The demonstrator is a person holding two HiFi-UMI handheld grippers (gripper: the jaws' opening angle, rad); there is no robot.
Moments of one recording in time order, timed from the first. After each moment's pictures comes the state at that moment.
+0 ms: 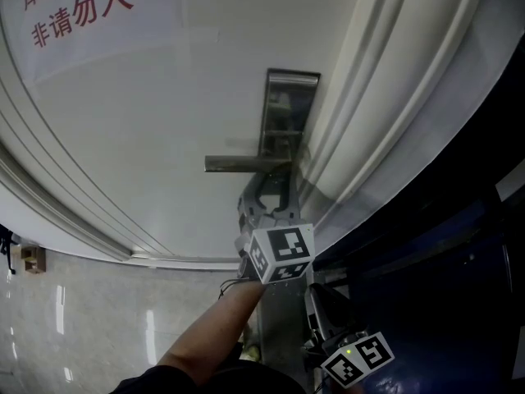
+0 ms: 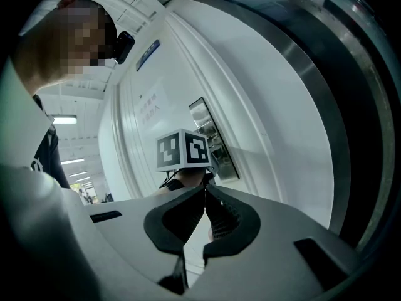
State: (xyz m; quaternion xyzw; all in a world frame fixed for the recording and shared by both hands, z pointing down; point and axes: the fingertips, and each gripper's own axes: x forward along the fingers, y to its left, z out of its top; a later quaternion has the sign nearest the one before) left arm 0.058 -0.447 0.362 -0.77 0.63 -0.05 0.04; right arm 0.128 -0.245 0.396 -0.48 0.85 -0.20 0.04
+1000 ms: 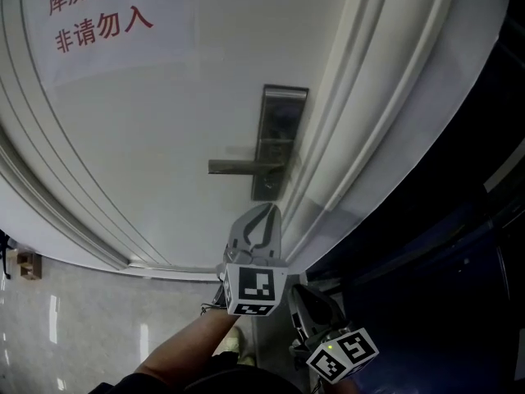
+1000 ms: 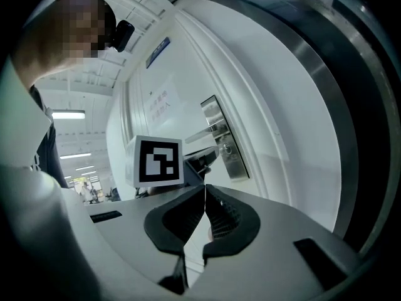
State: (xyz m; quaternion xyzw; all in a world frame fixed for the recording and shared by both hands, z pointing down) left arm 0.056 -0.368 0.354 -0.84 0.55 -0.03 0.05; right arm 0.106 -0.231 0.394 -0.46 0.87 -0.18 0.03
